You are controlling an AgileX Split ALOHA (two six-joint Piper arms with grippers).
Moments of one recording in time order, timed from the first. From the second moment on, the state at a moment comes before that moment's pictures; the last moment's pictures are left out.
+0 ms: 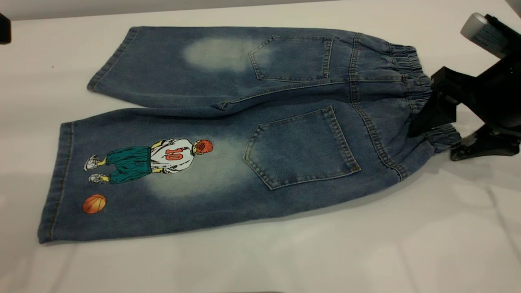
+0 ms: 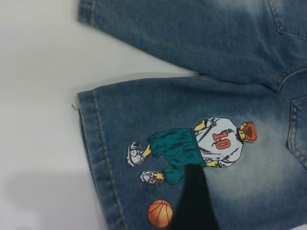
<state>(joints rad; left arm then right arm) 0.06 1.16 -0.55 -0.74 0.36 0.59 -0.01 2.05 -0.73 1.59 0.43 -1.17</state>
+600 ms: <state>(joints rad) 0.06 1.32 -0.55 -0.67 0.51 0.53 -0.01 2.06 -0.73 1.59 0.43 -1.21</state>
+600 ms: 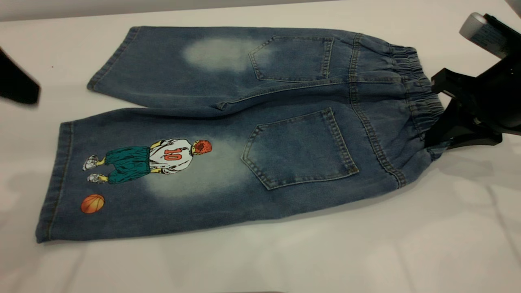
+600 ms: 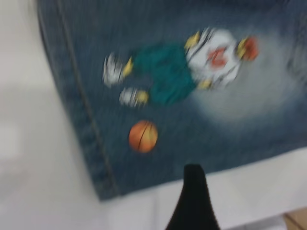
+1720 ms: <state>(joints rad) 0.06 1.90 -0.57 -0.49 0.31 0.34 -0.01 2.06 -0.73 1.59 0.44 -1.22</state>
